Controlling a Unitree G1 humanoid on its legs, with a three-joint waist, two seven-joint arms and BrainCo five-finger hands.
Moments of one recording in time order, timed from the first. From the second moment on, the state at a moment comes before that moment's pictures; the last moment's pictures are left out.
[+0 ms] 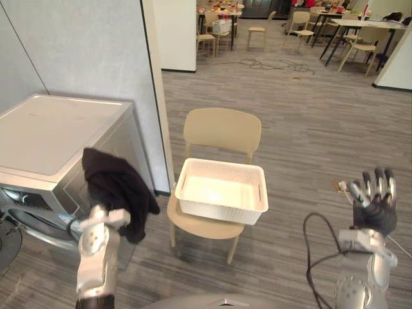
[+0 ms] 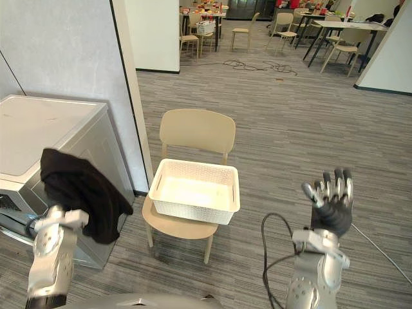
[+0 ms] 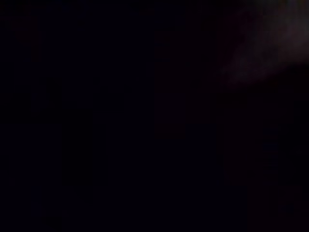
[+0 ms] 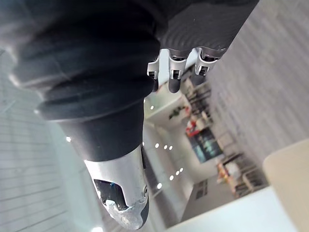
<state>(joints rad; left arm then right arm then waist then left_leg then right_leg) 0.27 -0.01 0.21 -0.22 -0.28 -0.10 0.03 0.32 -0.01 -0.57 -0.23 0.65 -0.10 0.04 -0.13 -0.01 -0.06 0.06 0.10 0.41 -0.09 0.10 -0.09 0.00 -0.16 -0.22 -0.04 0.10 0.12</state>
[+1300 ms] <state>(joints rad) 0.35 -0.08 0.15 -0.03 -0.55 -0.12 0.04 0.18 0.02 -0.46 0.88 0.51 -0.06 -0.08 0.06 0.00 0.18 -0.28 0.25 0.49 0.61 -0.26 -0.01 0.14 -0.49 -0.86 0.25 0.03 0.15</state>
